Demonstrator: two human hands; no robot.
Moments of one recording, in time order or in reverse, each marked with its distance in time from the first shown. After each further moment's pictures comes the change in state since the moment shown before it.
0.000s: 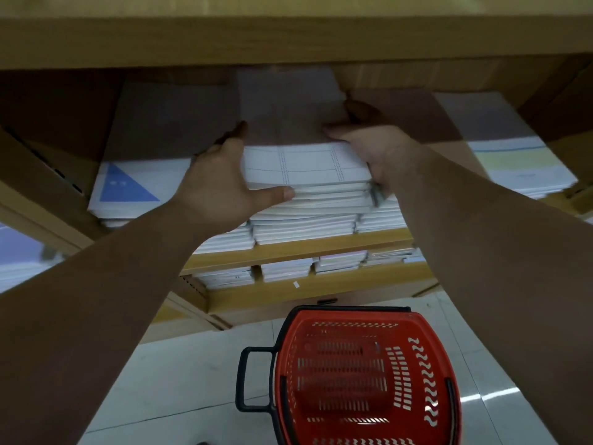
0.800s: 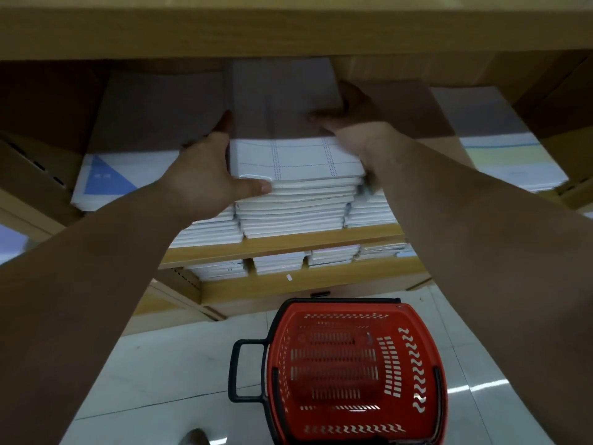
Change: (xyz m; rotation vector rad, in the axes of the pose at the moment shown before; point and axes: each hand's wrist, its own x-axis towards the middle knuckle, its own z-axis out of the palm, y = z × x) left_hand 0.013 -0.003 -0.001 -0.185 -0.079 -0.042; right_hand 0.009 -0.013 0.000 -0.249 0.001 -0.133
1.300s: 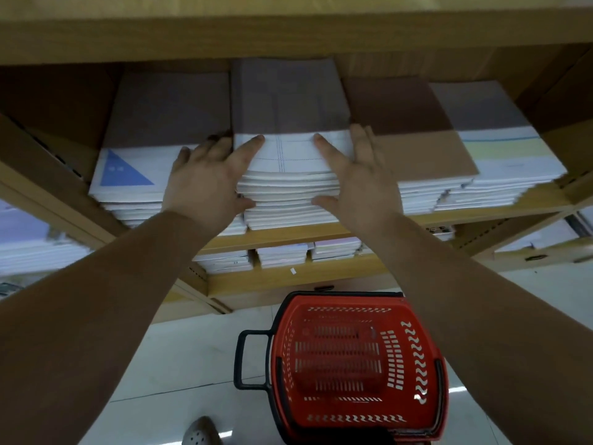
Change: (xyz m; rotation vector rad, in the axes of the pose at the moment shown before) left_hand -0.030 -0.002 0.018 0.741 0.159 0.170; right_hand -0.117 0.025 0.000 -0.902 -0.049 -0.224
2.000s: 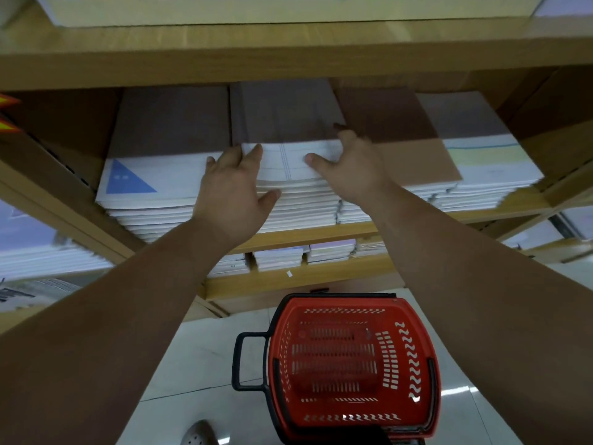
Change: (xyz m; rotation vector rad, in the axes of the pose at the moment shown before) left_hand -0.005 0.042 -0.018 -0.305 -0.008 -0.105; right_hand 0.033 -0.004 -0.026 0.391 -0.012 0.239
